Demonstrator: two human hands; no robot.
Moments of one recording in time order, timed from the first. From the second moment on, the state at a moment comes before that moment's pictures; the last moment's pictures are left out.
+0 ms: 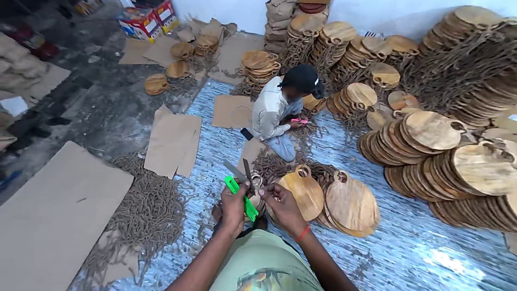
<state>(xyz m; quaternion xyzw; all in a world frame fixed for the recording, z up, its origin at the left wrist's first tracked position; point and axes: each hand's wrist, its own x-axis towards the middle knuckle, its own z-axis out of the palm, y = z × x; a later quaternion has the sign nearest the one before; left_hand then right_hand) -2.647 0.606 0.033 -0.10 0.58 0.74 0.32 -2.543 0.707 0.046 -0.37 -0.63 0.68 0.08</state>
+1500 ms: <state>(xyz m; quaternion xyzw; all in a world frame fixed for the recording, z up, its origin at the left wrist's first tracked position) -2.703 0.624 0.065 -0.20 0.31 0.85 0.37 -2.488 0.737 0.051 -0.35 -0.60 0.71 0.06</state>
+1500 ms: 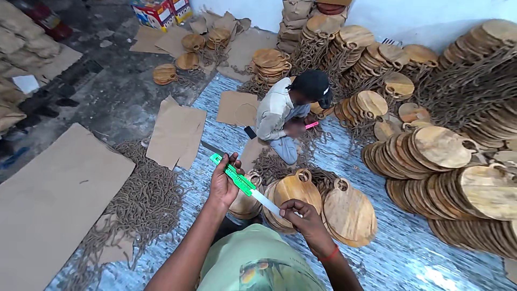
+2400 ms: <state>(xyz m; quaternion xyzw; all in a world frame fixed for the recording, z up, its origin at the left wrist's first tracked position) -2.689 0.631 0.076 -0.21 0.33 0.85 0.35 -2.496 0.720 0.065 -0.36 -0.59 0.72 0.08</state>
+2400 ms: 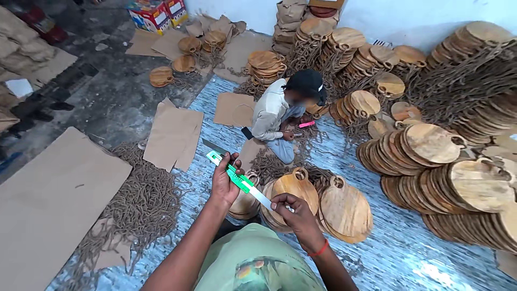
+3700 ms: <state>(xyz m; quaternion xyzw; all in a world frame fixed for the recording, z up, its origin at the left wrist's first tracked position) -2.679 0.631 0.078 -0.16 0.35 0.85 0.35 -2.489 0.714 0.055 -0.42 -0.29 0.85 0.09</state>
